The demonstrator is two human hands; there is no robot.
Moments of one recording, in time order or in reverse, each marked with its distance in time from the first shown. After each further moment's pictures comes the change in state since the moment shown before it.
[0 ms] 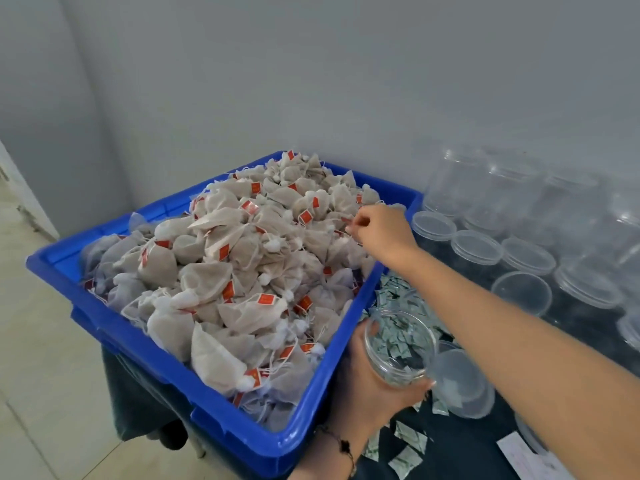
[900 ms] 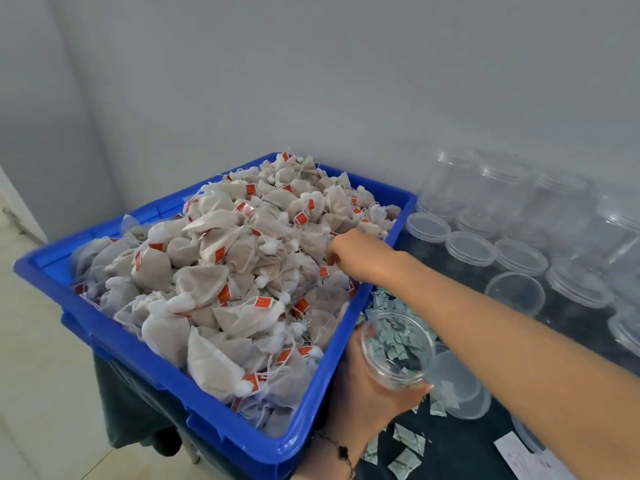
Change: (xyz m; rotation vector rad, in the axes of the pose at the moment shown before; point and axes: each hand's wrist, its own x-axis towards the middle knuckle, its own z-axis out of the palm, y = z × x) left_hand 0.002 0.014 -0.005 0.010 0.046 0.120; right_hand -0.003 -0.016 0.013 -0.450 -0.435 -0.224
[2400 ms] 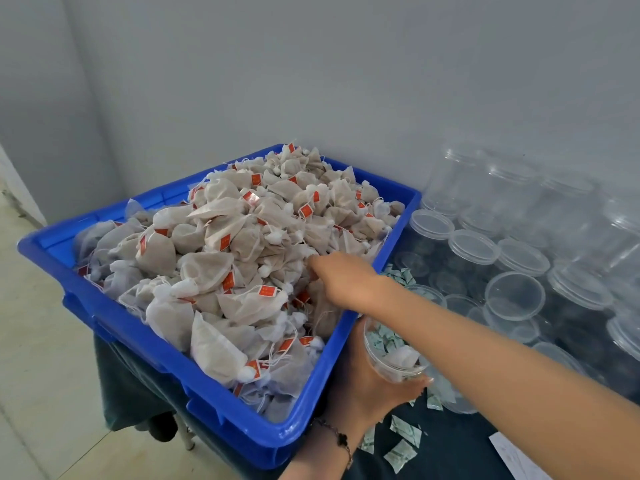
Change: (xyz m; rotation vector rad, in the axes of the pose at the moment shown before) left_hand -0.007 -0.018 0.004 -0.006 -0.120 -0.268; right_hand -0.024 -0.042 0.016 -0.024 -0.044 -0.079
